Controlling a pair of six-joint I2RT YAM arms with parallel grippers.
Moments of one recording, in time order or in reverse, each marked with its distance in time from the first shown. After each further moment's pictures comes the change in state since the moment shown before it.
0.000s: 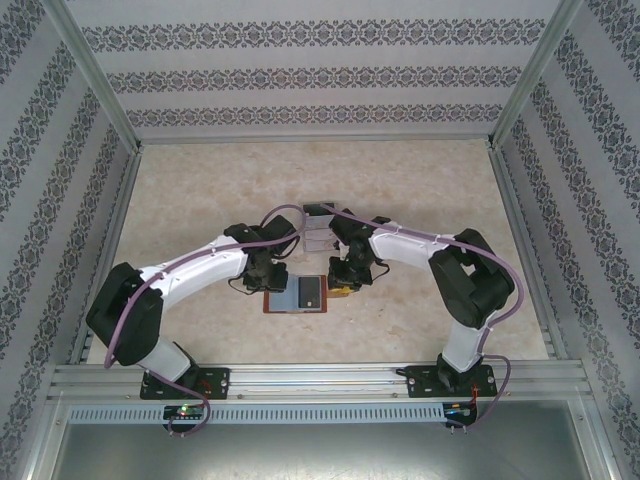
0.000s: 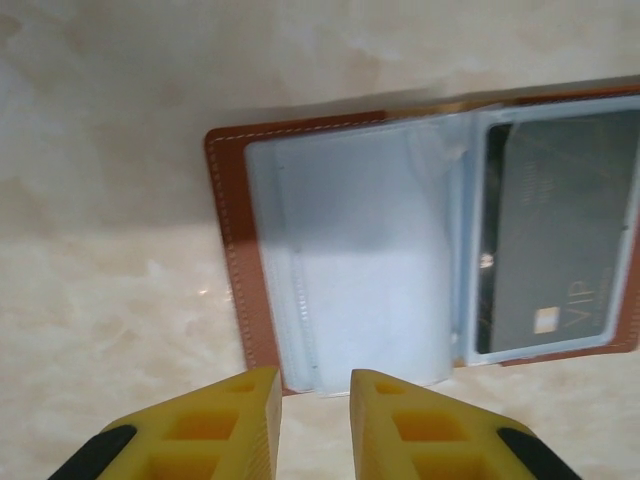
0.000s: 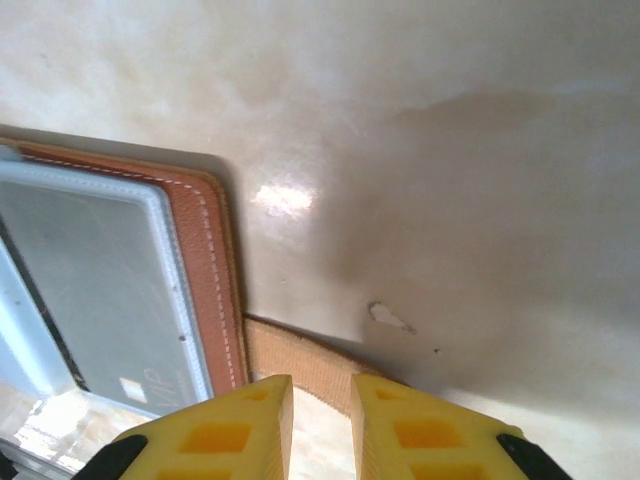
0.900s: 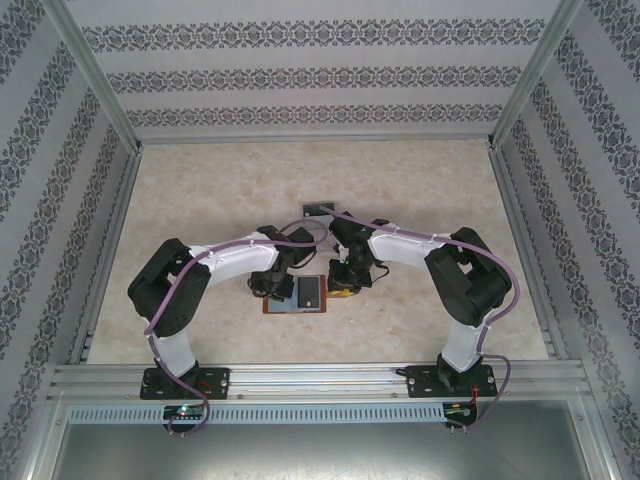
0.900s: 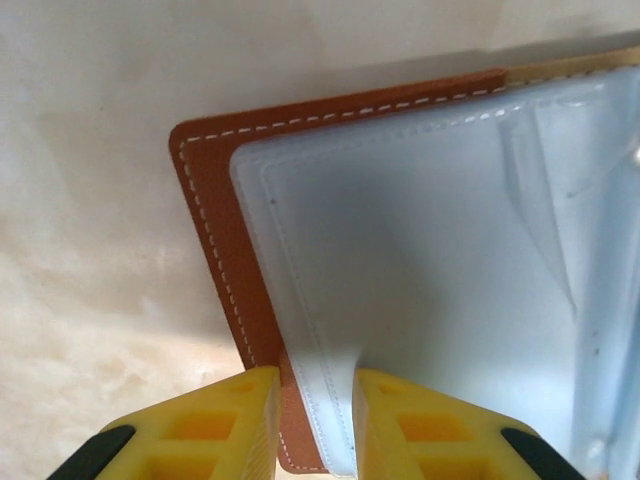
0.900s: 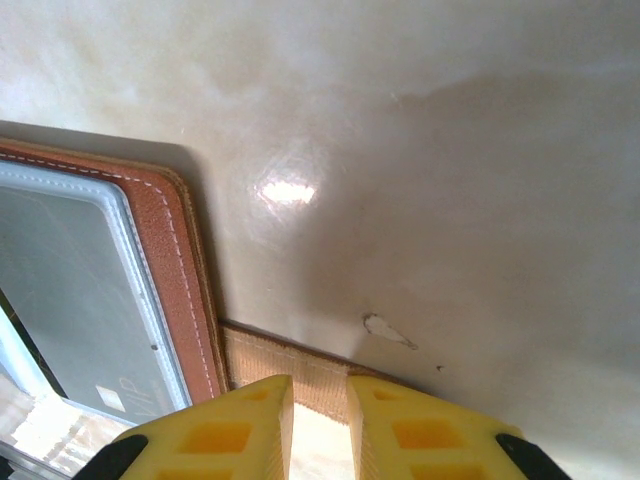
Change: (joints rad) left arm -0.055 0.254 0.077 -0.096 -0.127 0.016; right arm 0.000 0.028 -0.019 0.024 -0.019 -0.002
